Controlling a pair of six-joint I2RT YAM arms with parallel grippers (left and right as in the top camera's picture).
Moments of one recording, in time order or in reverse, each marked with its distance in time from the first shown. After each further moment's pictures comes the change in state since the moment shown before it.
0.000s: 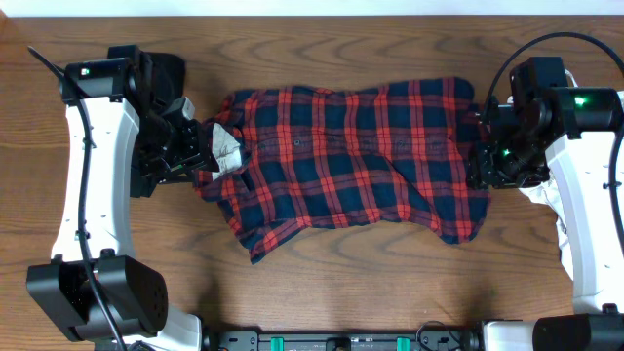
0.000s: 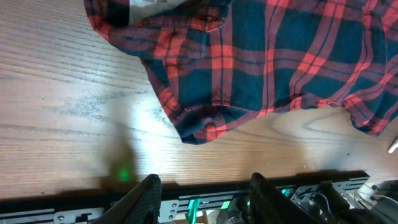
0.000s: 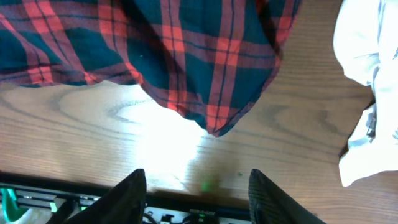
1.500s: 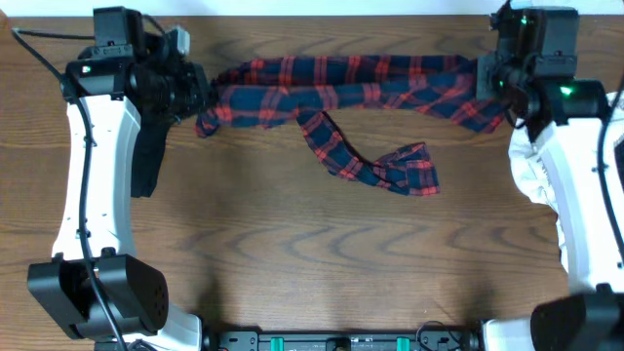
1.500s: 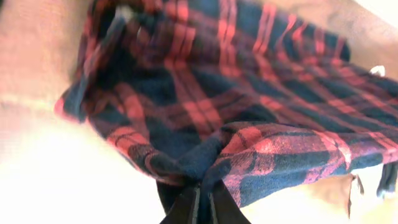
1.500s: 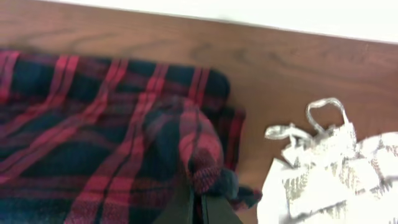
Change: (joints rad) left arm -0.004 0.006 0.018 0.473 0.158 -0.079; right arm 0.005 0.034 0.000 0.734 0.108 -0.021
